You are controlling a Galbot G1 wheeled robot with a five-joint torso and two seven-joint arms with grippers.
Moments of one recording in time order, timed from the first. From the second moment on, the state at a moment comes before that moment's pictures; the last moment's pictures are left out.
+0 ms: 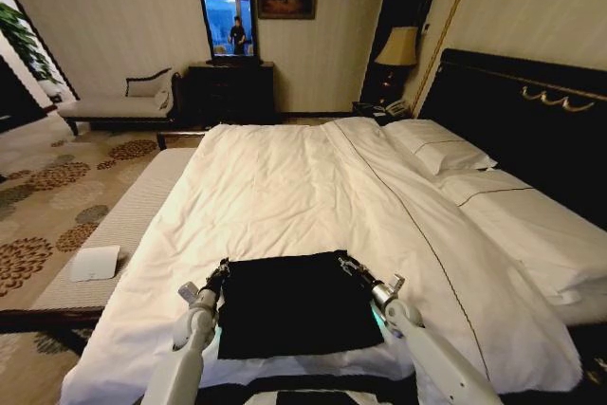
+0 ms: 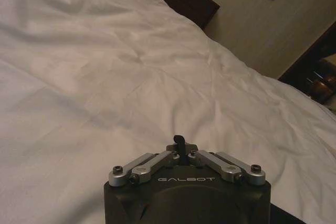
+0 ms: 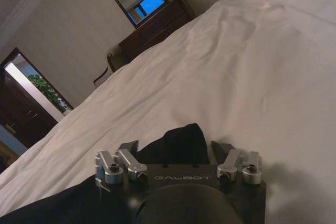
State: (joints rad) left arm 1.29 -1.40 -0.56 -1.60 -0.76 0.17 -0.01; right arm -1.04 1.05 0.15 1.23 1.10 0.06 -0.37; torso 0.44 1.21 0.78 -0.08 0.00
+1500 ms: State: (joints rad) left arm 1.42 -1.33 -0.68 -2.10 -1.00 0.17 -0.03; right arm -1.26 0.99 0.32 1.87 1.20 0.31 -0.29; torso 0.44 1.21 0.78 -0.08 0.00
